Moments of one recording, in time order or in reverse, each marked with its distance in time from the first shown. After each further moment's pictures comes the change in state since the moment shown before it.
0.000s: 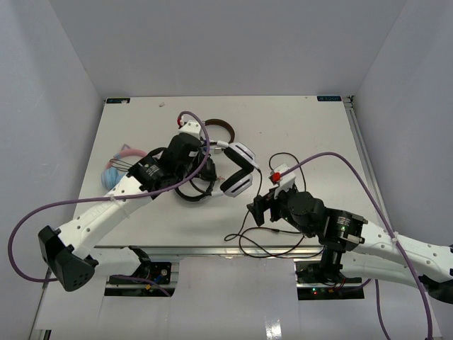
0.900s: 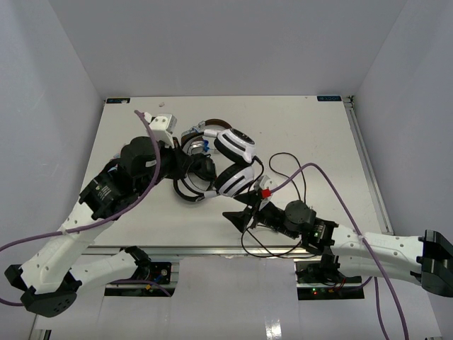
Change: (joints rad) left arm 0.001 -0.252 0.075 -0.005 0.199 -0.087; right arm 0.000 0.146 -0.283 0.818 -0.339 -0.123
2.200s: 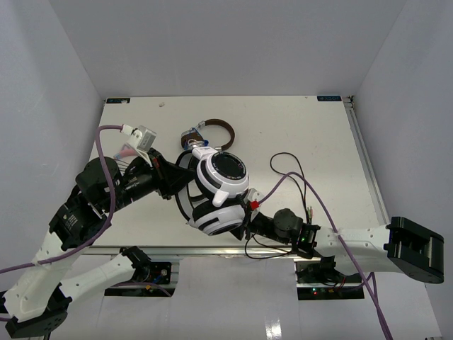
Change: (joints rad) left arm 0.000 -0.218 -0.059 0.139 0.390 -0.054; right arm 0.026 0.219 -0.123 0.282 -0.075 0.018
